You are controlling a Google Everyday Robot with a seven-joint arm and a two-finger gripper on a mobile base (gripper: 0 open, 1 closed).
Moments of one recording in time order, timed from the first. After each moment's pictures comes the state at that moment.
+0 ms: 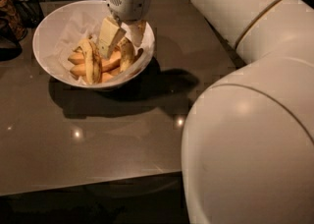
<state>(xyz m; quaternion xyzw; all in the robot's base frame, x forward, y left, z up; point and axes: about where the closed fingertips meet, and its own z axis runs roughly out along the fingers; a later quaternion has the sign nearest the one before) 0.608 0.075 0.921 -0.42 0.90 0.12 0.06</state>
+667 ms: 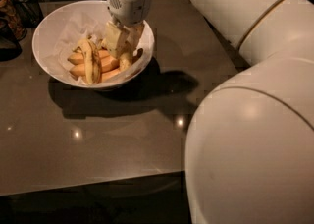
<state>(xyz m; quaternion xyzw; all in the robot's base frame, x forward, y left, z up) 0.606 0.076 0.918 -0.42 0.90 0.11 0.06</state>
